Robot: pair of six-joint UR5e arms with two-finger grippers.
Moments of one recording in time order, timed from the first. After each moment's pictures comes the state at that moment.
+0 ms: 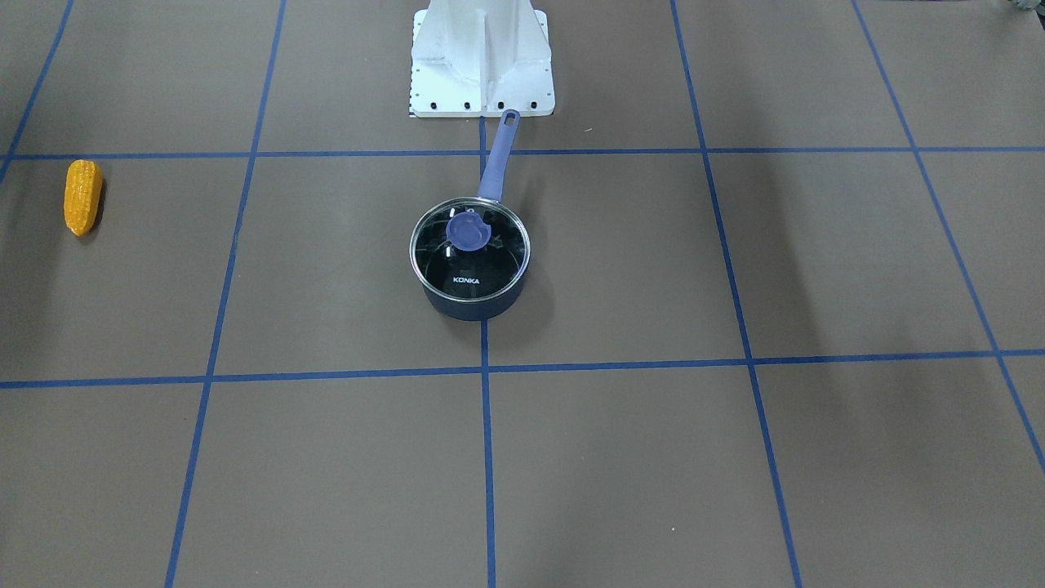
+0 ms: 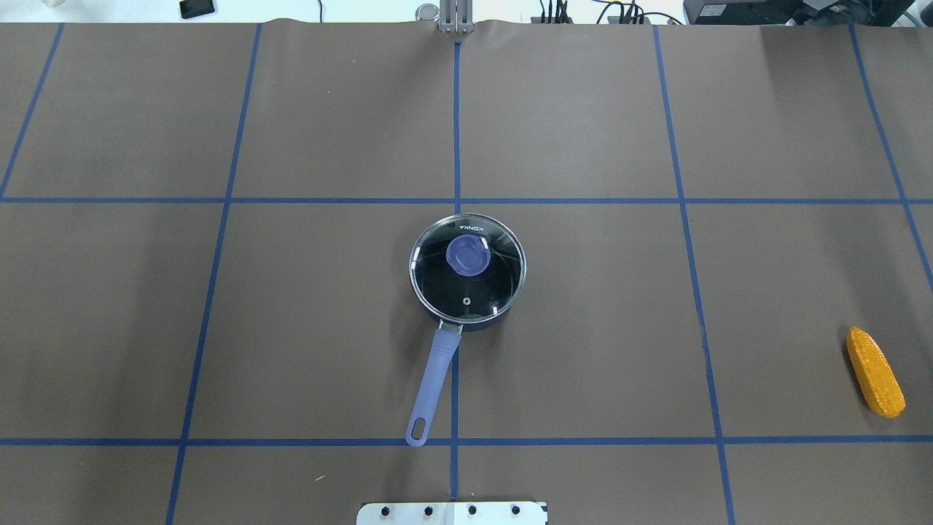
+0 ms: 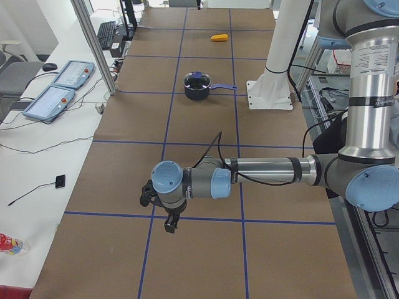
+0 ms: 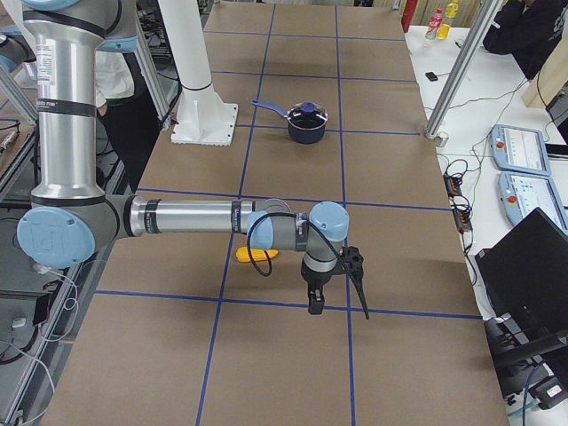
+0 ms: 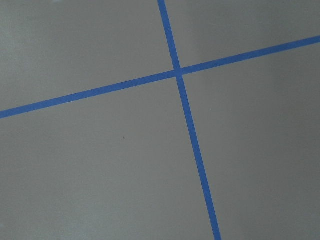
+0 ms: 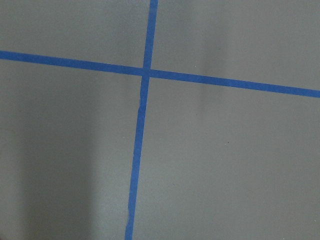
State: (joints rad) left arm -1.59 -1.52 -1.59 -1.58 -2.39 0.27; right arm 1.49 -1.62 1.65 -1.59 2.22 -0.03
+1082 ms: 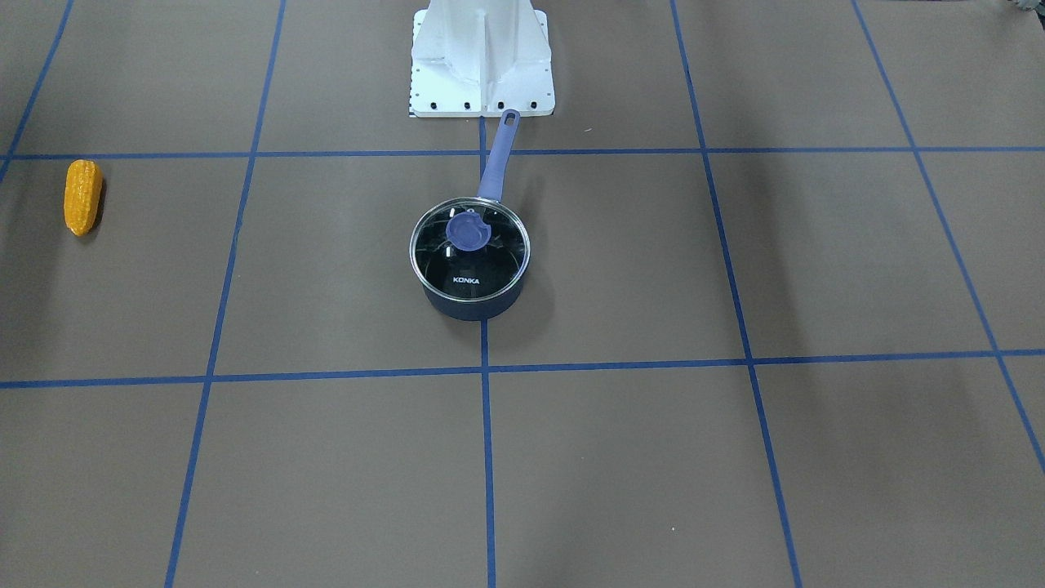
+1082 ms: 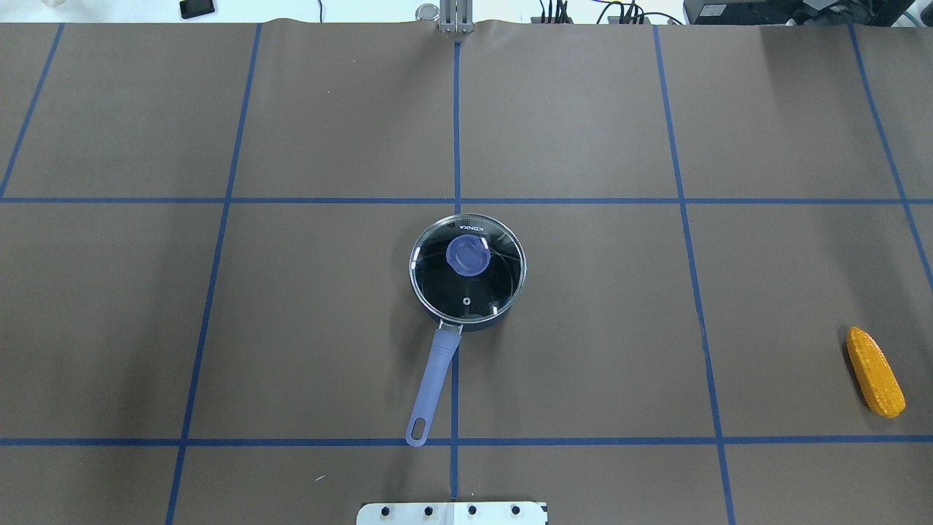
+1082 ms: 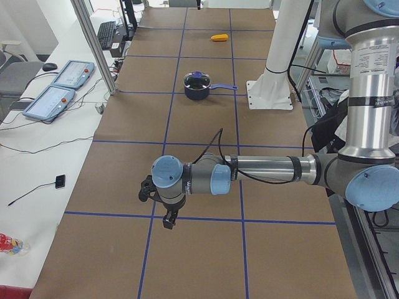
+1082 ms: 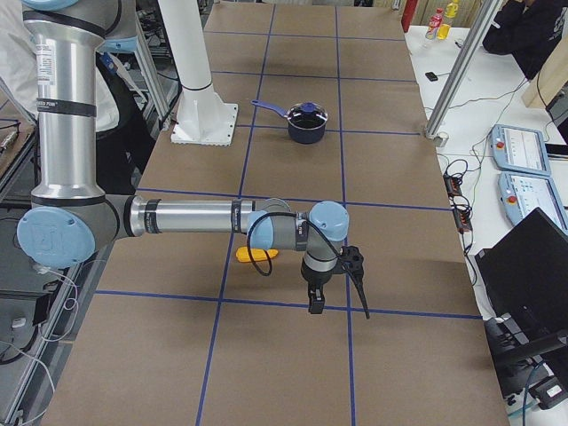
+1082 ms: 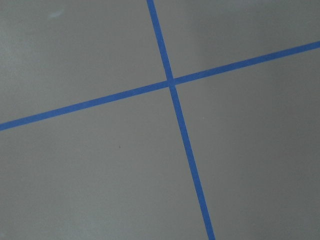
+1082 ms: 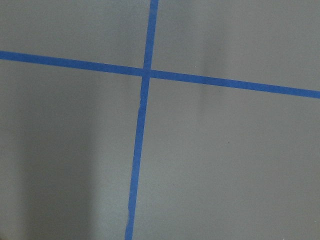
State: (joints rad) left arm -1.60 -1.58 -1.61 -1.60 -2.39 0.27; right arm 1.49 -1.62 1.65 -1.59 2.22 -0.04
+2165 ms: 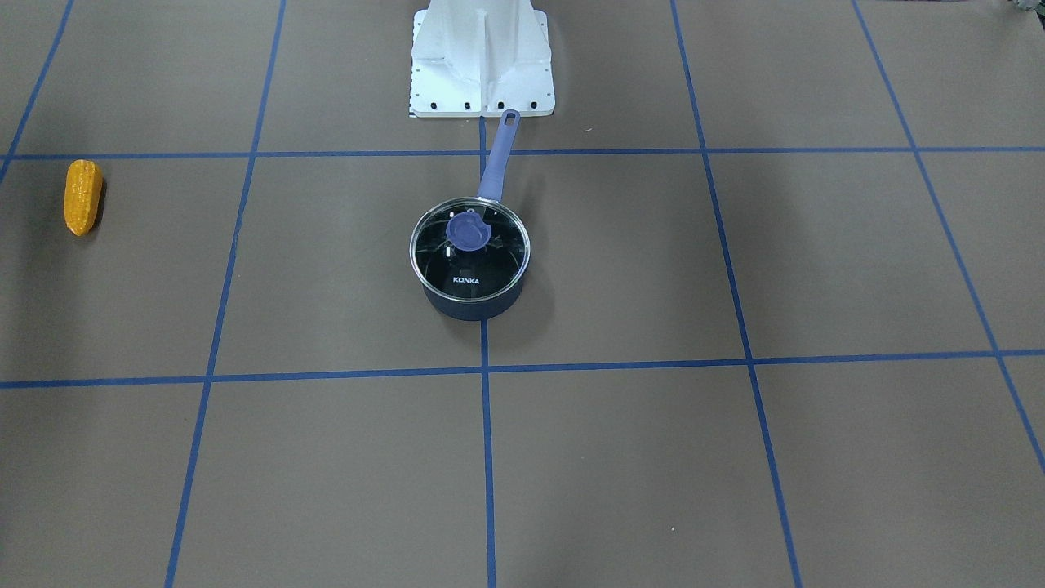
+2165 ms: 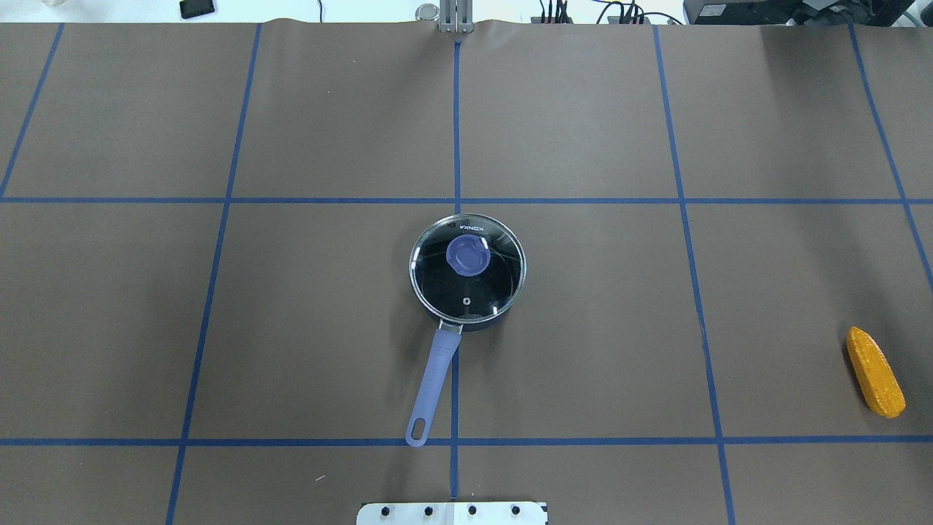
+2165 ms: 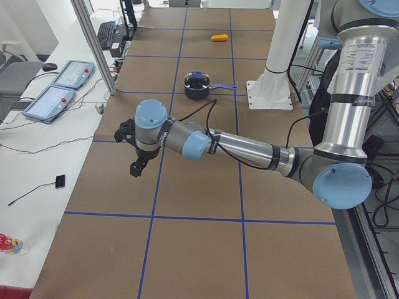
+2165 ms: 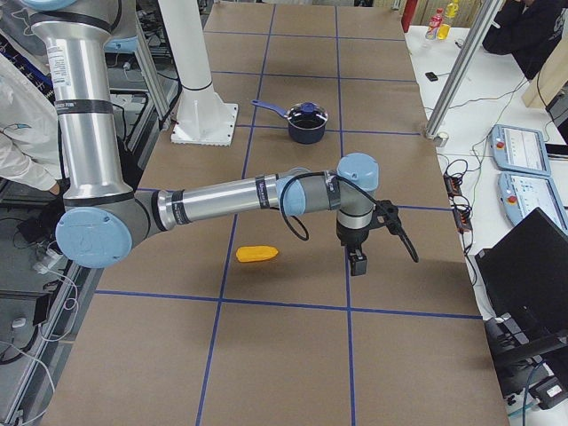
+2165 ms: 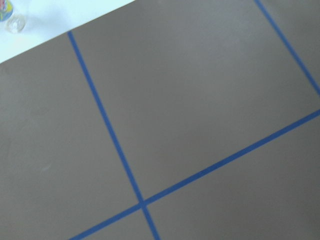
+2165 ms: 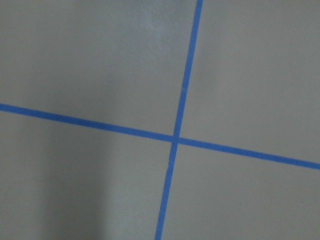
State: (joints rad) left arm -1.50 -1.69 -1.73 -1.79 -2.40 0.01; right arm 1.49 -1.45 1.70 -1.57 2.22 -0.03
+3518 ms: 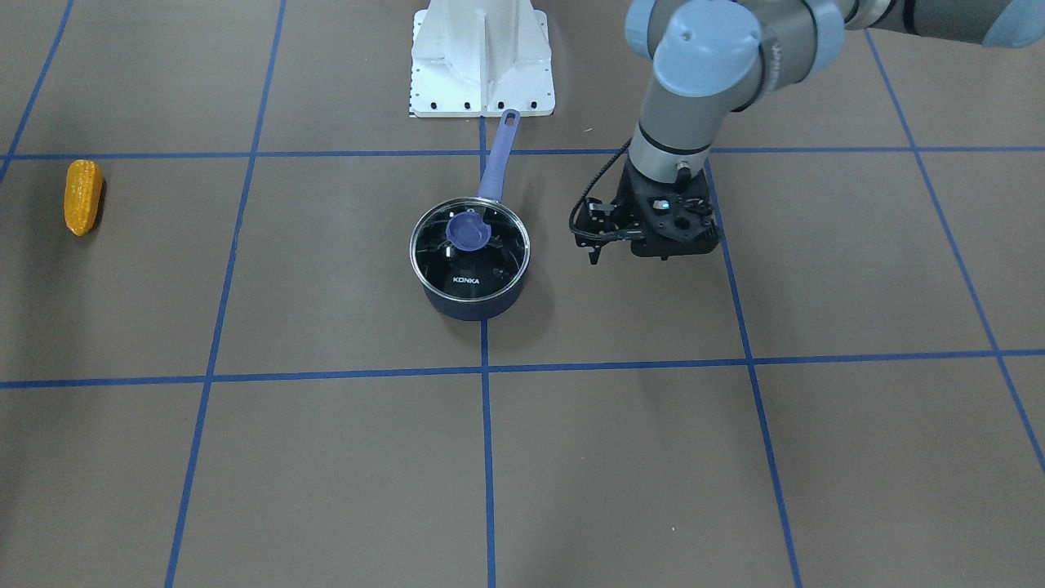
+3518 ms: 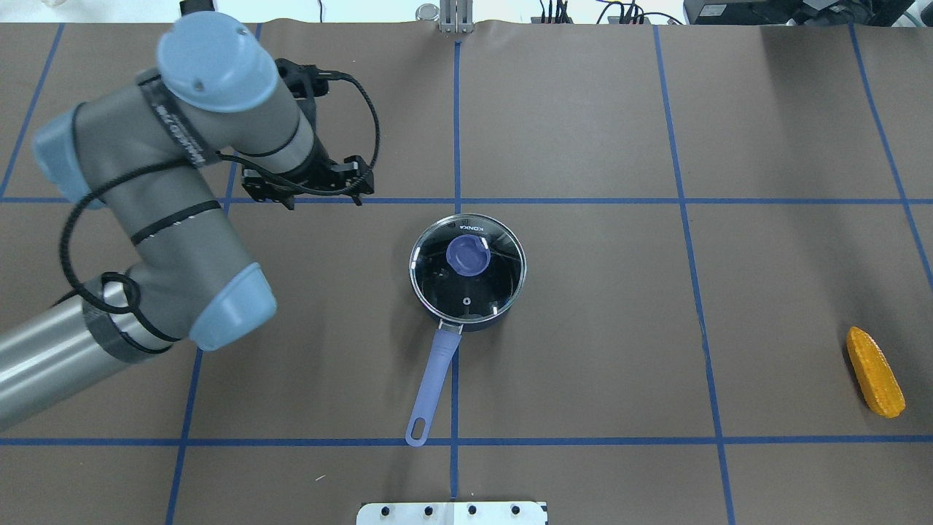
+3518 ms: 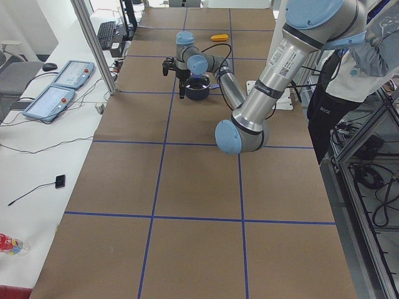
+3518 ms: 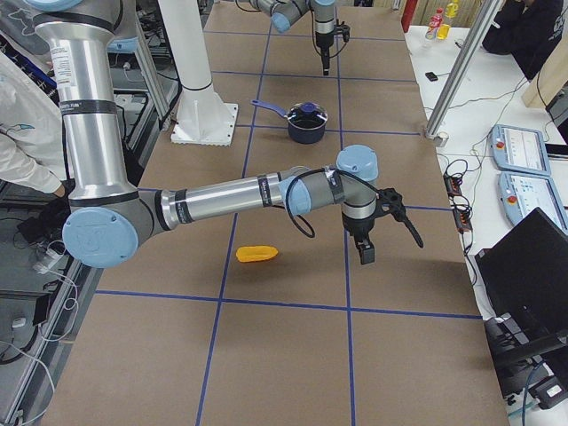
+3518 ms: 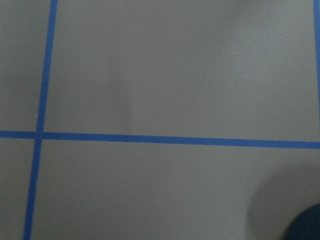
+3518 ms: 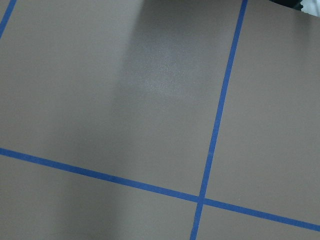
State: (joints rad) left arm -0.70 -2.26 -1.77 -1.44 -1.95 -1.14; right arm 1.46 -1.46 1.69 -1.46 2.21 0.06
